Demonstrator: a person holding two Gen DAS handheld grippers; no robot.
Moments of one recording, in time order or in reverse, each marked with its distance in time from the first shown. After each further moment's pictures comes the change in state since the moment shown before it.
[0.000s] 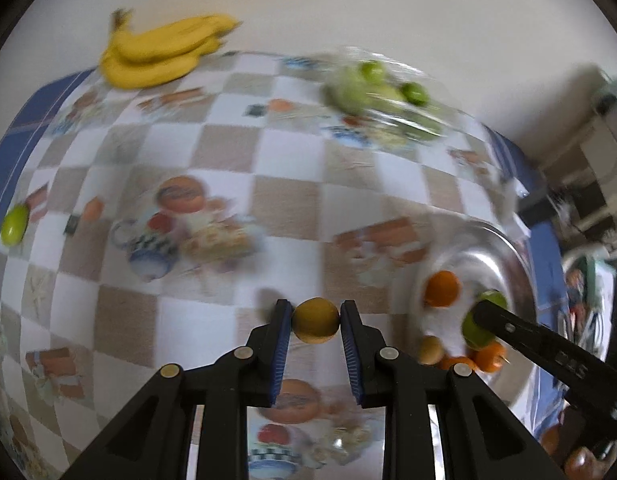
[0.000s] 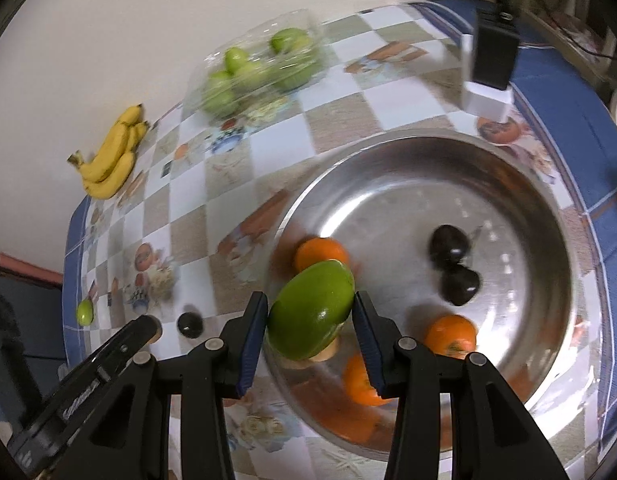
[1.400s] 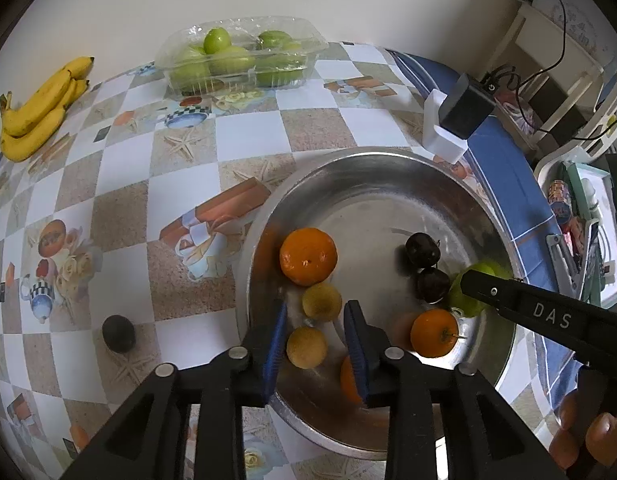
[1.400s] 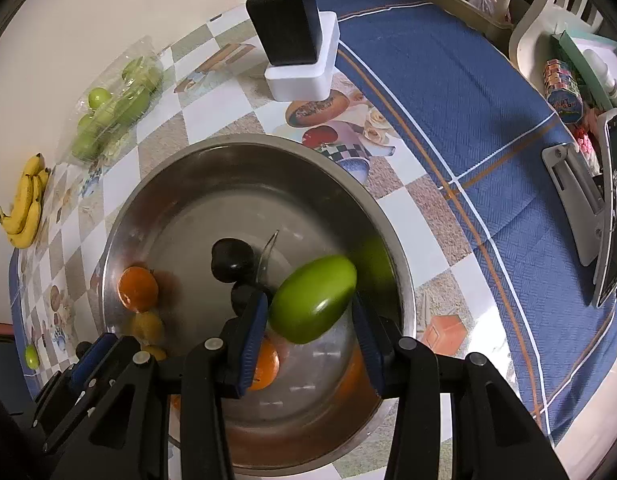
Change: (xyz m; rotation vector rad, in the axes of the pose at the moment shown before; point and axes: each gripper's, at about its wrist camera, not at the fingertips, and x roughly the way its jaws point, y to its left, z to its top) left arm 0.051 -0.118 -0.024 0.269 0.050 -0.041; right arm -0.010 -0.108 0.005 0.167 0.013 -0.226
